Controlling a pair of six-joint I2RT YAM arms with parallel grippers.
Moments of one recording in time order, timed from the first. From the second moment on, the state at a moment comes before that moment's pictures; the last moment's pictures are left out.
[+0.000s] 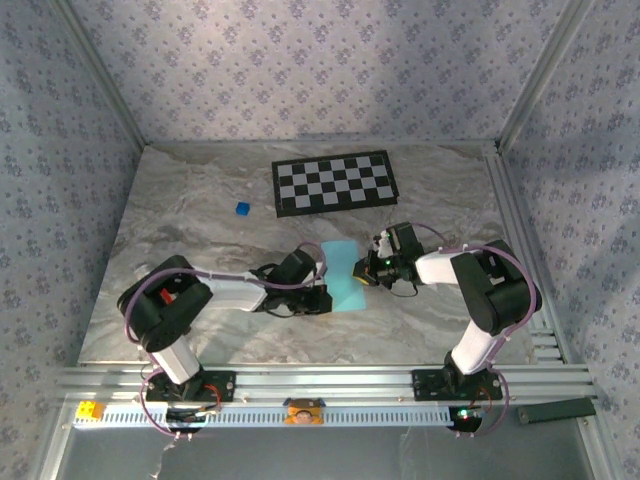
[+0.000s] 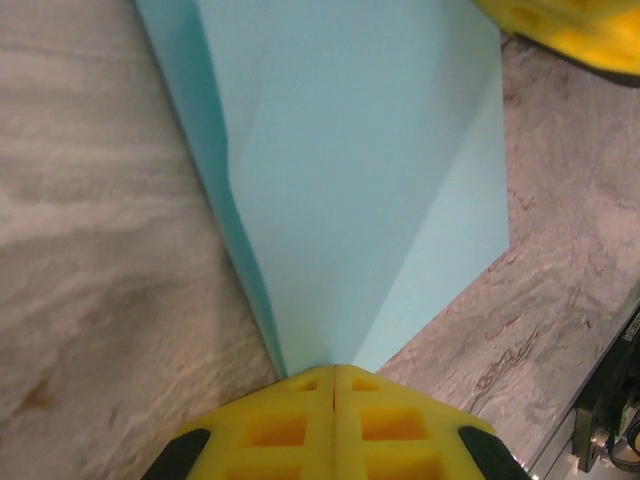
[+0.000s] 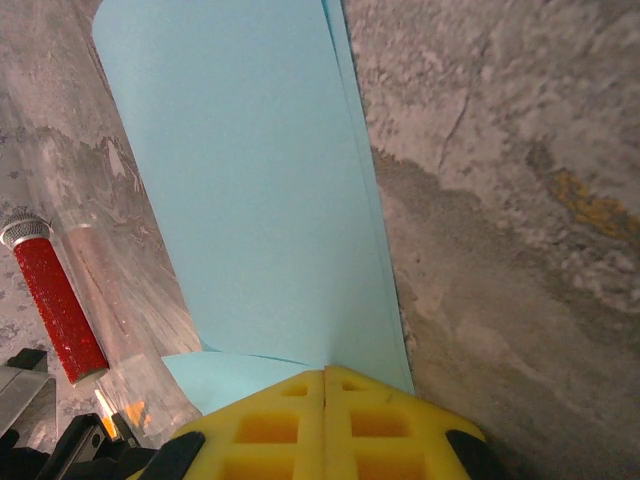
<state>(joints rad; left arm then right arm) -0.89 1.67 0.69 0.05 0.40 -0.86 0.38 1.70 0.64 0.10 -0.63 0.79</state>
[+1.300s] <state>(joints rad) -0.87 1.84 0.97 -0.11 0.33 -0.85 0.38 1.69 0.65 0.07 -0.62 0.77</state>
